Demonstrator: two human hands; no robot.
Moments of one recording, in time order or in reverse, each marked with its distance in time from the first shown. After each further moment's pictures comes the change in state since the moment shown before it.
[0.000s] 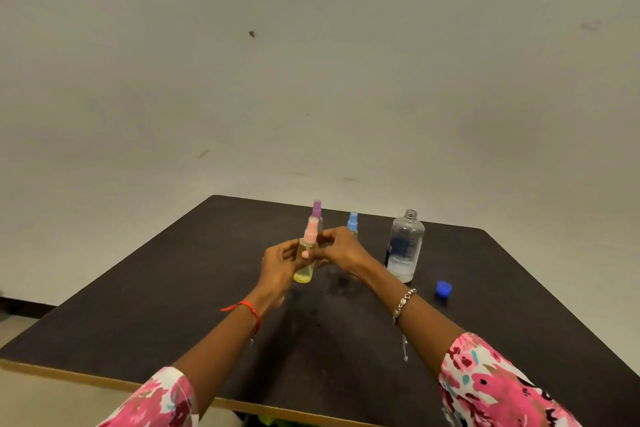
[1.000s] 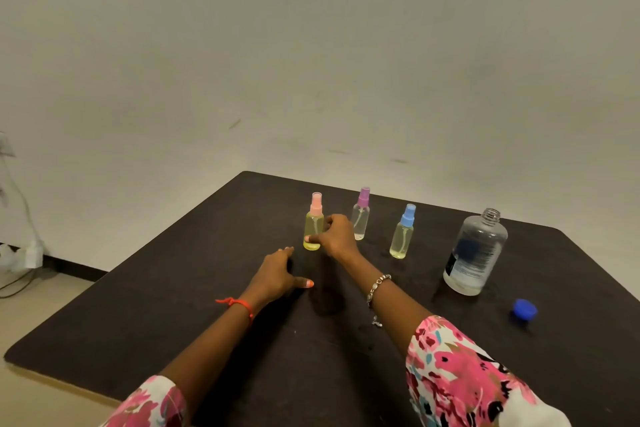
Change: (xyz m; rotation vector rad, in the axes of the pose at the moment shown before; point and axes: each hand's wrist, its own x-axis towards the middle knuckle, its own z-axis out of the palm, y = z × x) left_hand 0.057 -0.044 -0.082 0.875 -0.119 -0.172; right_hand 0.115 0.028 0.089 -0.124 0.200 0.106
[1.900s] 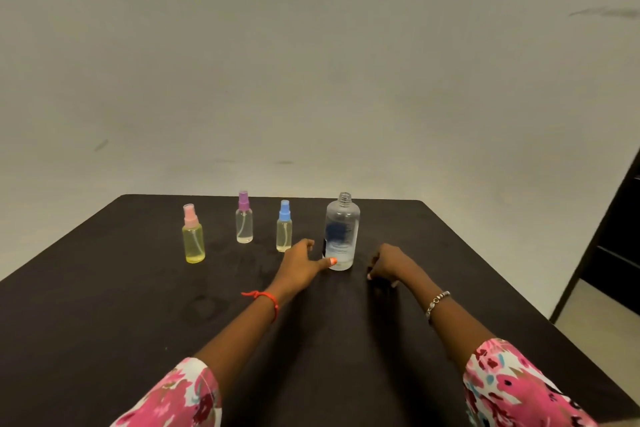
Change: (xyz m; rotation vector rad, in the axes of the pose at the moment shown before) left_hand -0.011 0.174 0.138 -0.307 -0.161 0.224; right_hand -0.079 0.151 -0.252 -0.559 -0.092 0.510
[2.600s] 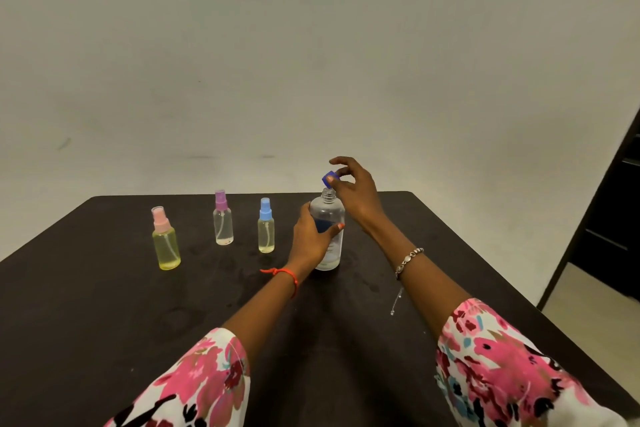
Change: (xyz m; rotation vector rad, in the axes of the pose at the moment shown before) left_hand 0.035 0.038 0.030 -0.142 0.137 0.148; right_hand -0.014 -0.072 -0.054 0.864 0.504 -0.551
